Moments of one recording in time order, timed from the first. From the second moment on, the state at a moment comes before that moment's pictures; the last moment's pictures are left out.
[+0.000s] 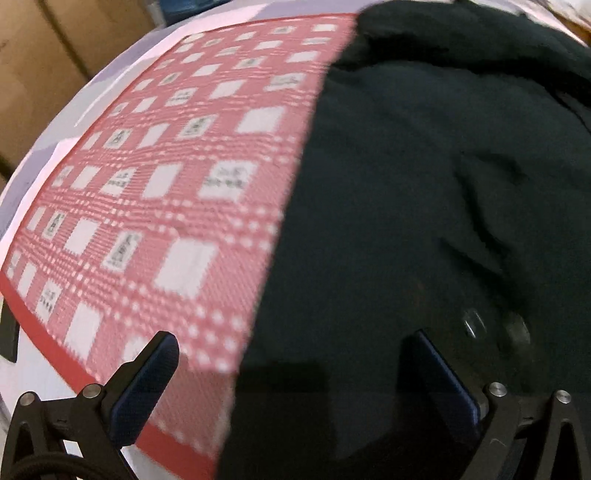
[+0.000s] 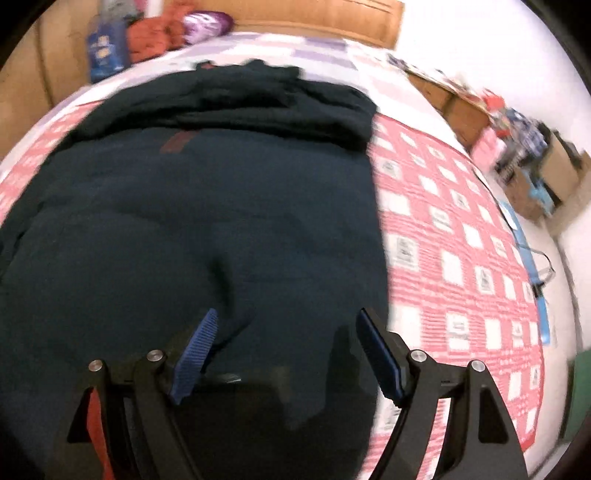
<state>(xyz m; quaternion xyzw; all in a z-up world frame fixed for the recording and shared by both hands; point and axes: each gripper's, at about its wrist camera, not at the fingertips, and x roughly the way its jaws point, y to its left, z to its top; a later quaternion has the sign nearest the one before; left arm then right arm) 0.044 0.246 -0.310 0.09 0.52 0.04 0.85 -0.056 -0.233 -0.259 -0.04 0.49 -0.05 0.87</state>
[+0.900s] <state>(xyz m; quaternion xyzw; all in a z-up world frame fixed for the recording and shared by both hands) -0.060 0.299 -0.282 0.11 0.56 0.10 0.81 -0.266 -0.293 -0.270 -0.04 0.59 -0.16 0.79</state>
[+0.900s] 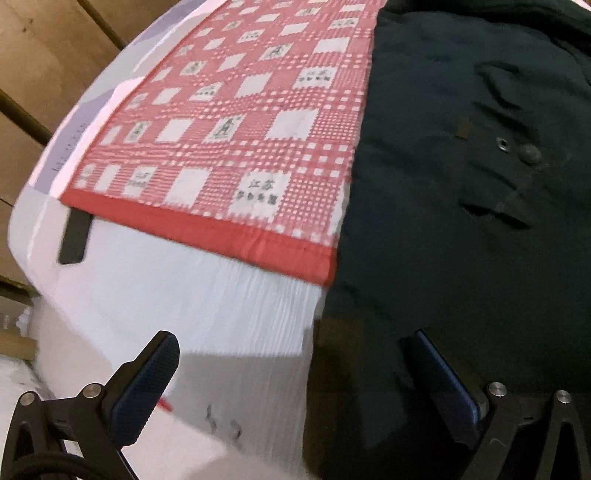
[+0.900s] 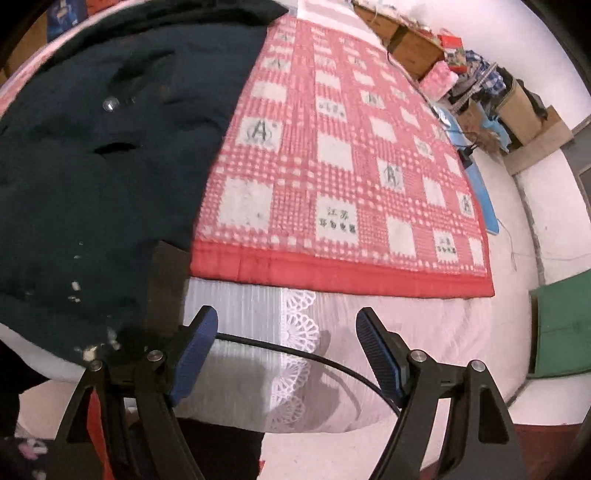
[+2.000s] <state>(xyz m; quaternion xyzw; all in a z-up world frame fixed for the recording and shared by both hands) -0.148 0.337 -0.296 0.08 0.51 0.09 0.85 -0.305 -0.229 -0.257 -0.10 0.50 -0.18 0.84</state>
